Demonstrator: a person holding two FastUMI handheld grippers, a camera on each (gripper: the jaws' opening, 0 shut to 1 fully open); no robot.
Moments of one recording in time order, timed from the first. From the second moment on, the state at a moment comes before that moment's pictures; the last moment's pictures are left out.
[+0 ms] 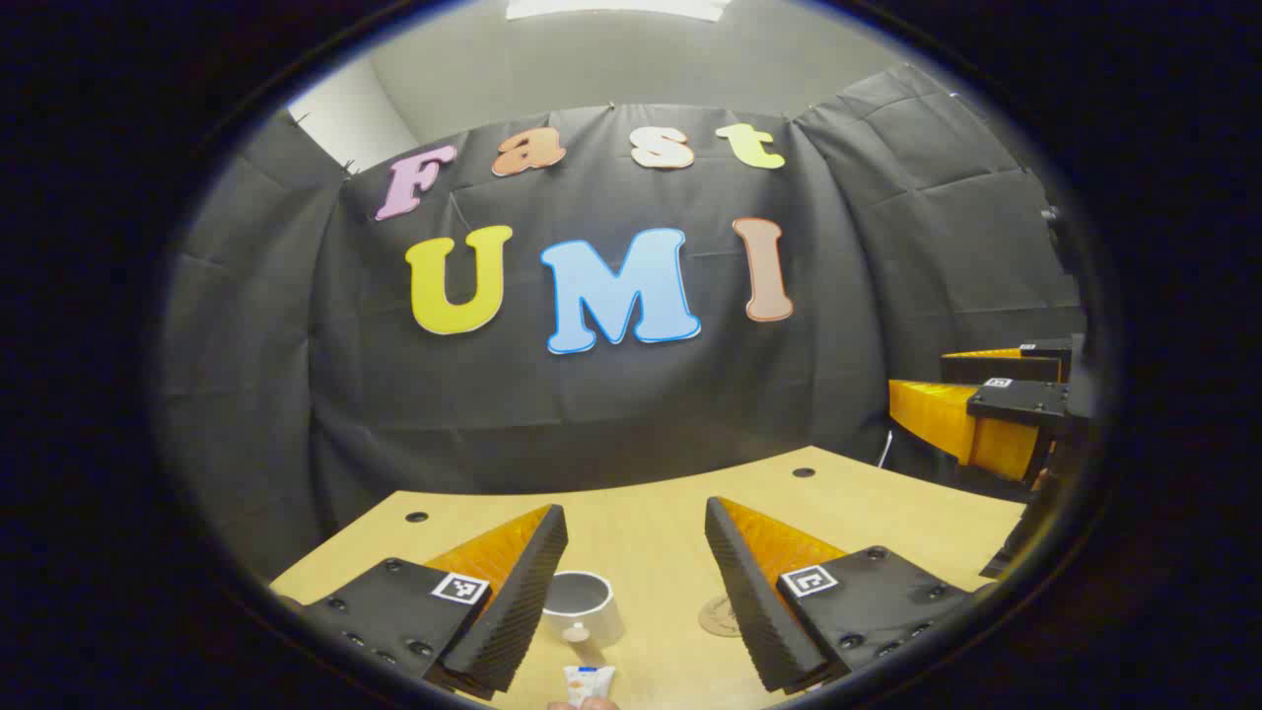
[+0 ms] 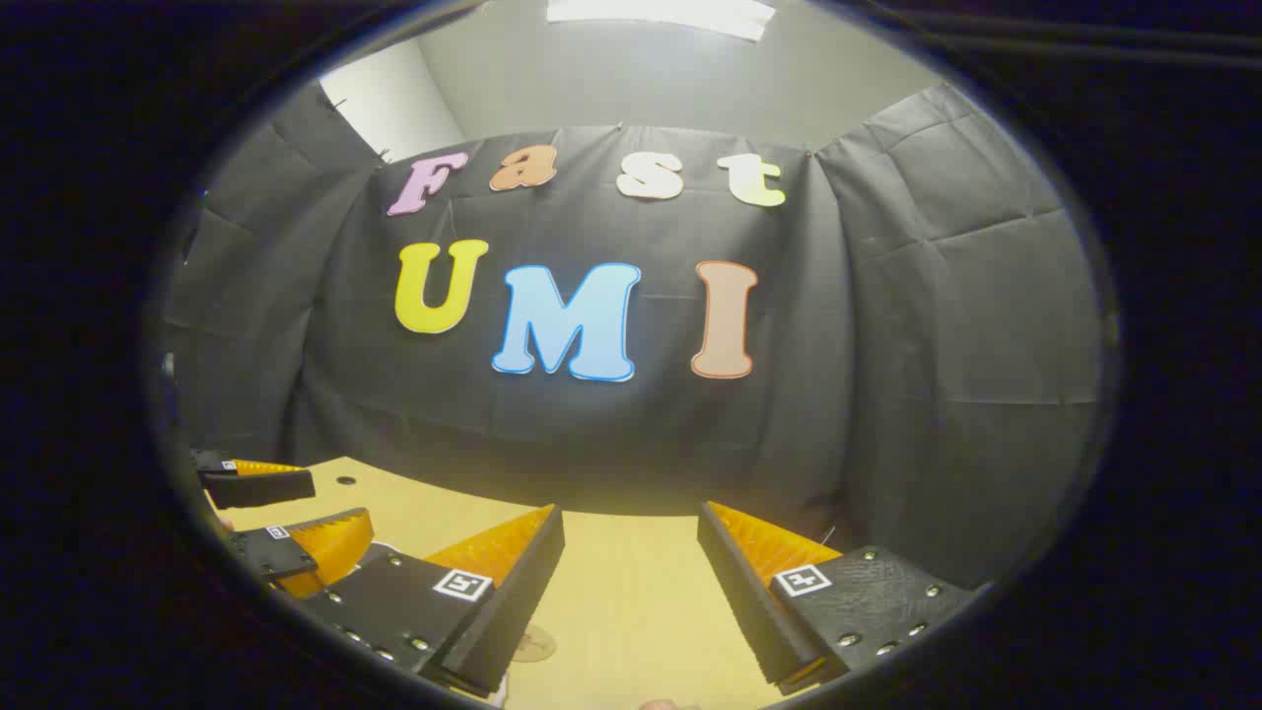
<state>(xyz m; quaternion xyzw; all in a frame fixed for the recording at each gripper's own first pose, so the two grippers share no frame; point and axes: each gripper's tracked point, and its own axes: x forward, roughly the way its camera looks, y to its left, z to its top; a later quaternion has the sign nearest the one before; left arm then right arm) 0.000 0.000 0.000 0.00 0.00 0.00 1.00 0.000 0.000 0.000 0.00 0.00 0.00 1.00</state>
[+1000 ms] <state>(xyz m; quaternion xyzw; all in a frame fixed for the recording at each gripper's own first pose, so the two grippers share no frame) -0.007 0.016 0.002 -0.02 0.04 0.02 1.00 -0.007 0.030 -0.018 0.02 0.08 0.05 1.00</state>
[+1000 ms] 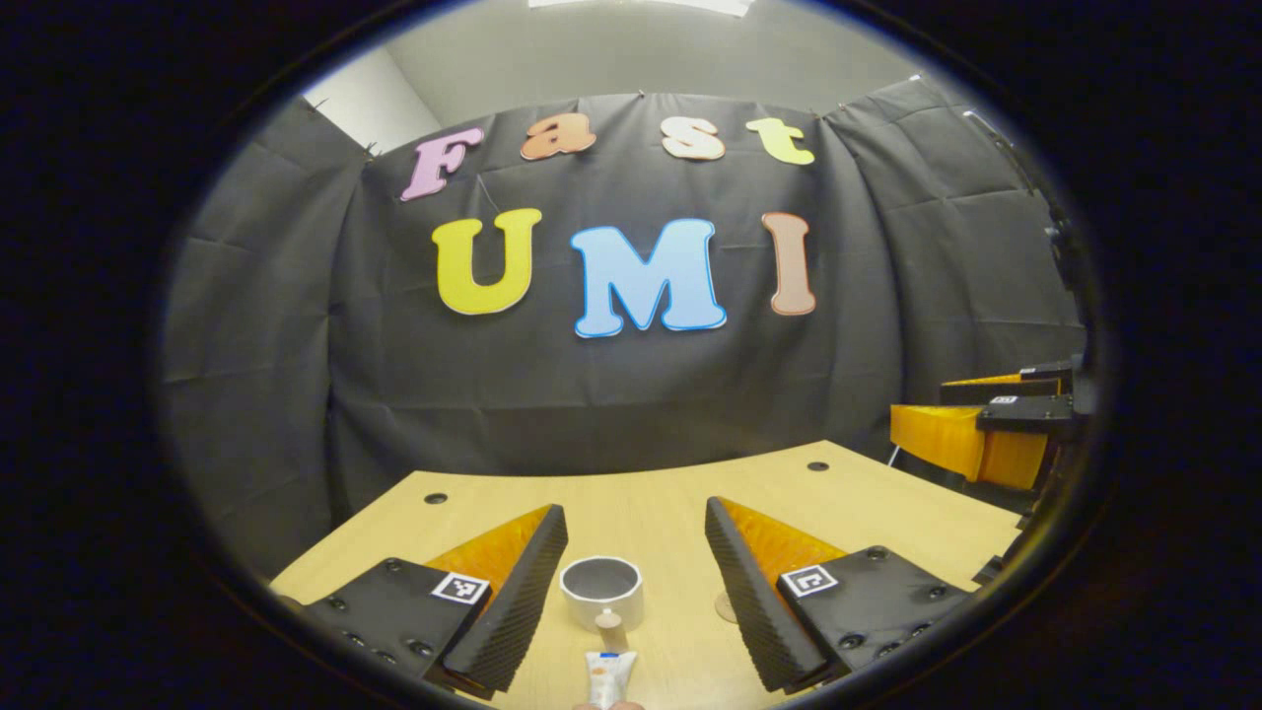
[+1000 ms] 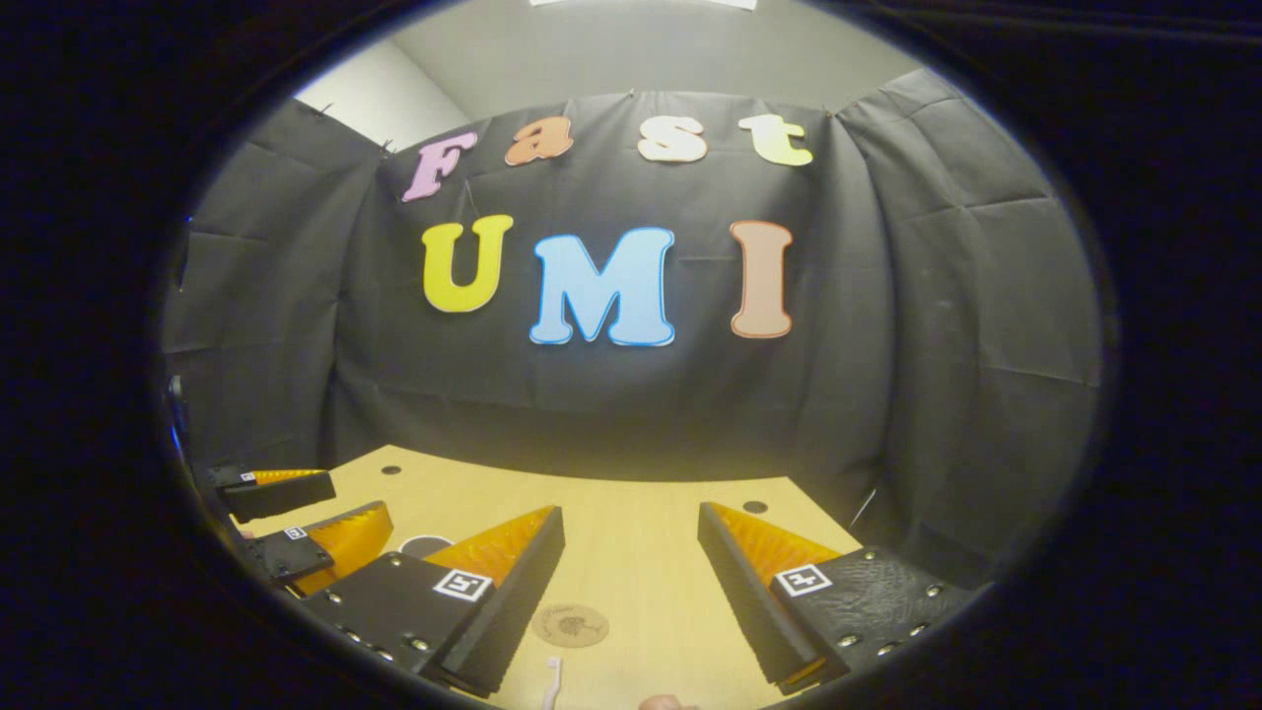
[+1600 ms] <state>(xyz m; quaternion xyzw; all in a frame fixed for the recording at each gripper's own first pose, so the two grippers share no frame) -0.013 0.024 -0.107 -0.06 0.24 -0.01 0.97 -0.020 0.073 -0.112 0.04 0.29 0.11 0.95</state>
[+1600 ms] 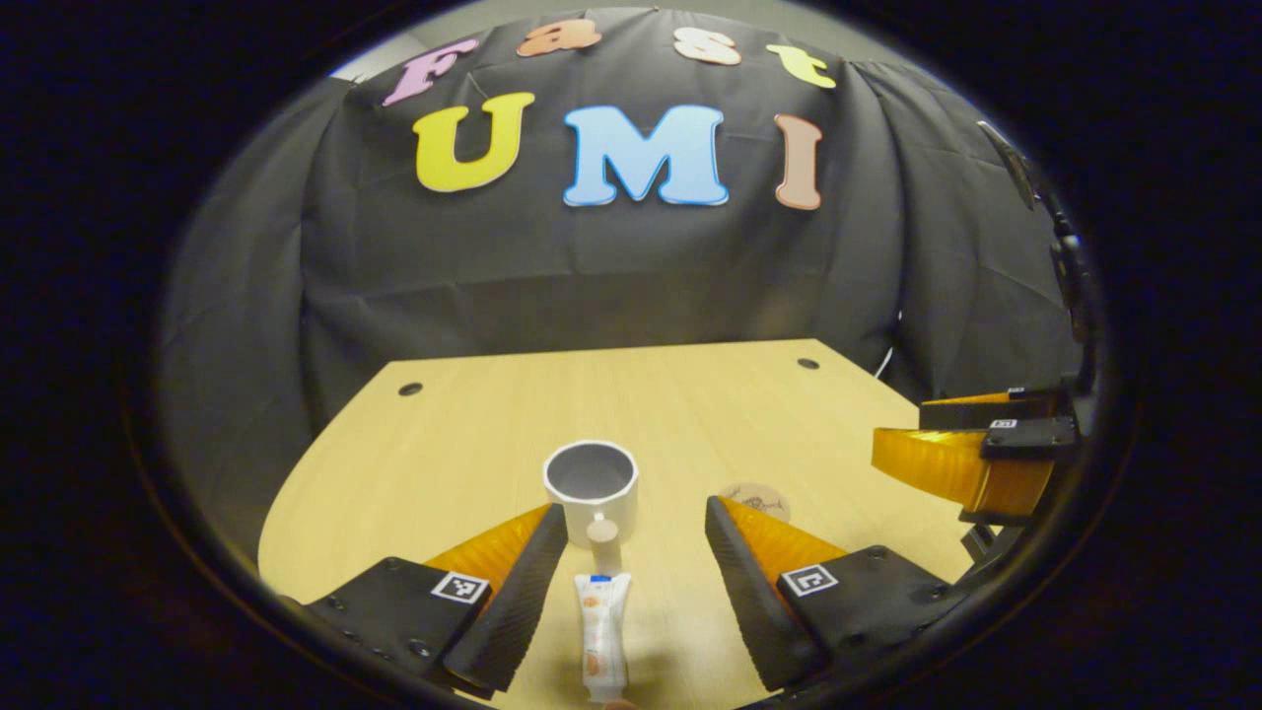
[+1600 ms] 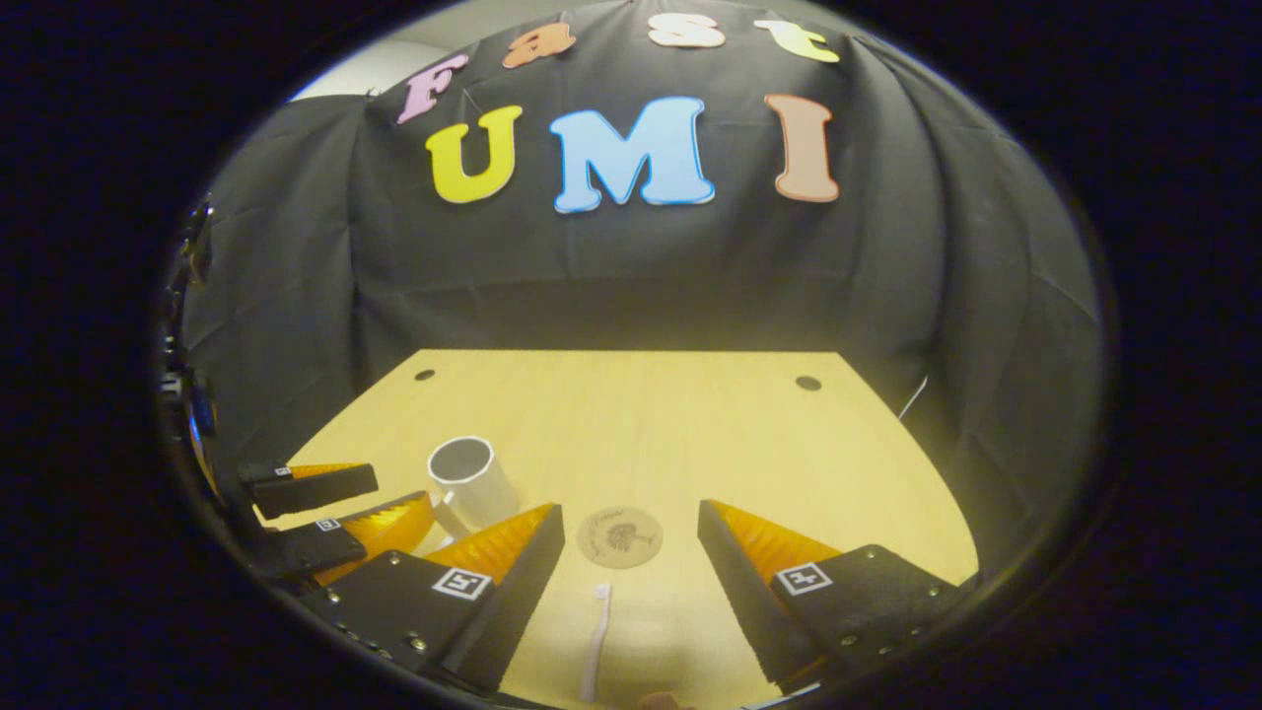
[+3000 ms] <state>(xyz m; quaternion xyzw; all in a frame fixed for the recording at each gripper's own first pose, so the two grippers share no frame) -0.067 0.037 -0.273 -0.07 0.59 -0.02 0.81 -0.114 0.111 -0.266 0.02 0.66 0.12 0.74</state>
